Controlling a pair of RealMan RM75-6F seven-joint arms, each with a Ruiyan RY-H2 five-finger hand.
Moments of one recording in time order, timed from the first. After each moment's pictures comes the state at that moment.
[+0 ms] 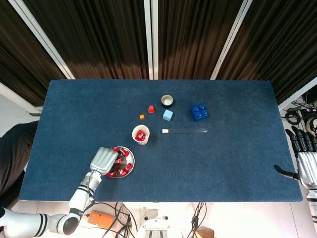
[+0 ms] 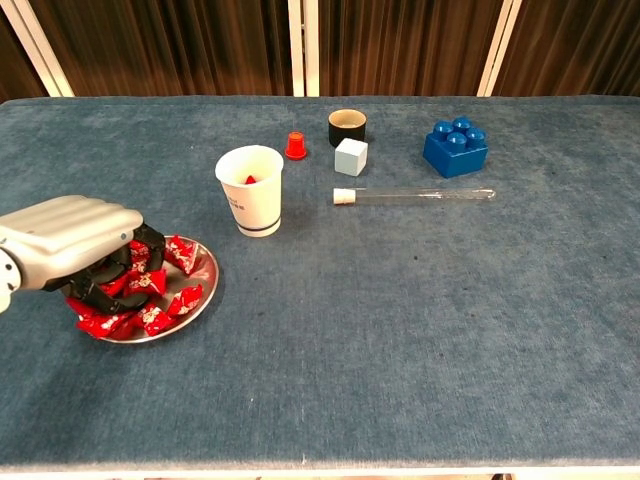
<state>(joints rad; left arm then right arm) -0.58 -1.60 0.02 -1.66 1.03 1.14 0.72 0.09 -1.00 0.09 -1.66 -1.51 1.49 0.06</state>
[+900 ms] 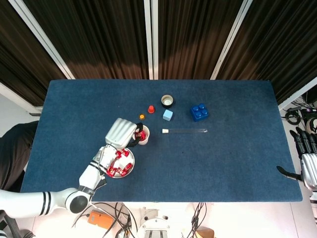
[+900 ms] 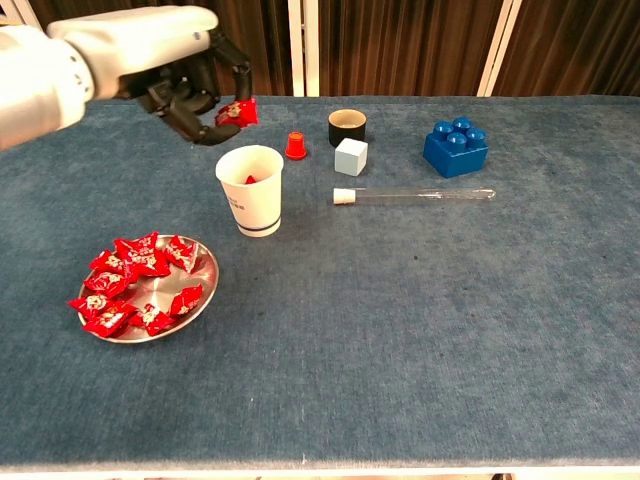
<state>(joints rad) -0.78 -1.50 -0.28 -1.79 0.99 1.06 0.64 0.07 -1.00 0.08 -1.64 -1.50 1.51 0.09</state>
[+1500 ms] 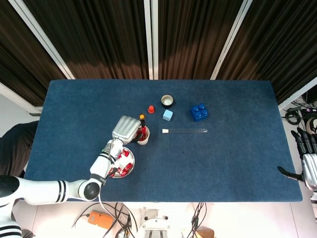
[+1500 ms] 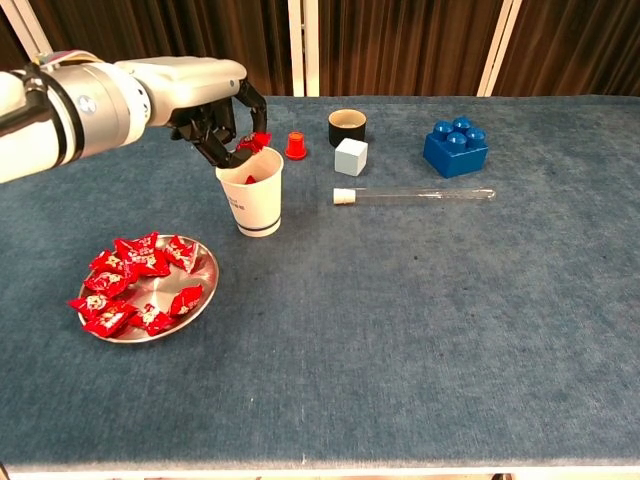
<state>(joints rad) -0.93 -1.56 -0.25 -1.66 0.73 1.01 0.72 0.07 -1.01 0.08 -1.63 -1.50 1.51 0.10</state>
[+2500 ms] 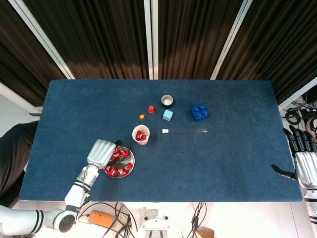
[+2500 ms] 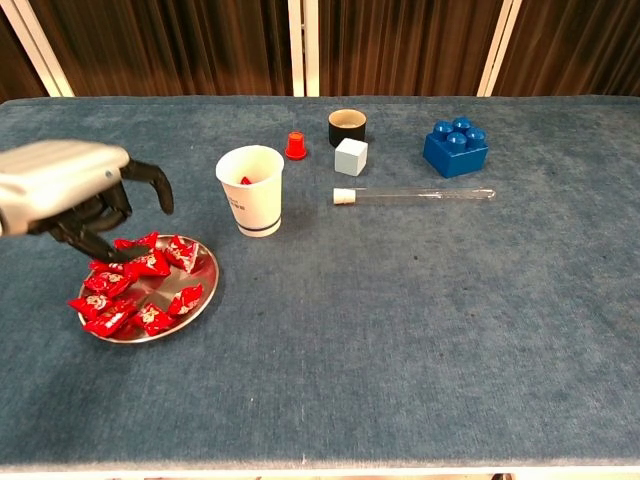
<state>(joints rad) -0.61 -1.56 0.01 -1.67 1.10 1.23 0.56 0.08 -1.00 0.09 -1.69 -1.52 1.51 0.03</state>
